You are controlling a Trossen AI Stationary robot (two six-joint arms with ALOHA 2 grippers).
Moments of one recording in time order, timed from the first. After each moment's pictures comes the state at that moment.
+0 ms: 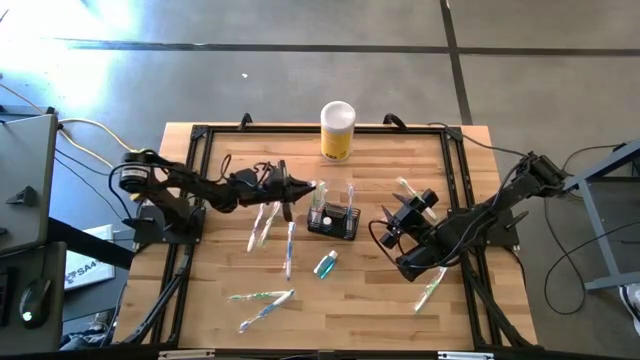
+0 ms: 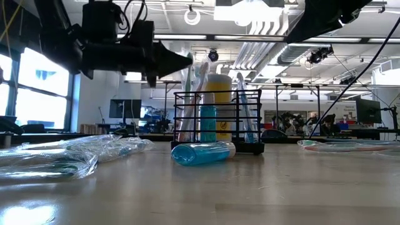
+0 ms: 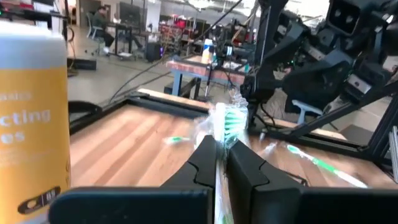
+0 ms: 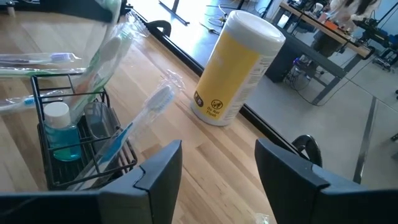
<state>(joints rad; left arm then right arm) 0.16 1.57 0.45 1.22 -0.01 -0.19 0.55 1.38 1.01 -1.03 1.20 1.04</state>
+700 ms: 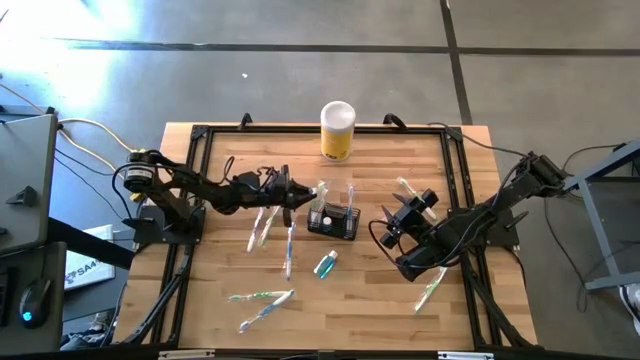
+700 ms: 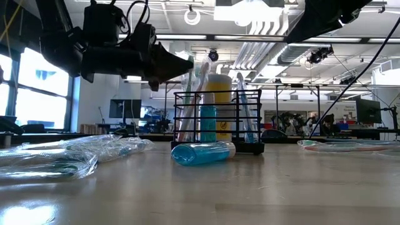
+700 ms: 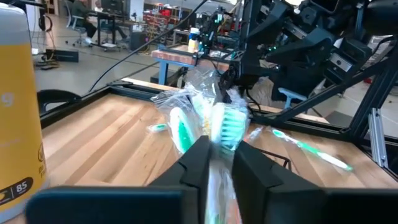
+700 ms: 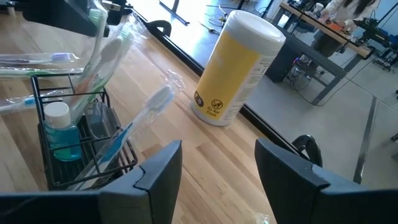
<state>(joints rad) 0.14 1.61 0.45 1.23 0.04 -0.18 0.55 1.38 1.01 -1.03 1.20 1.04</state>
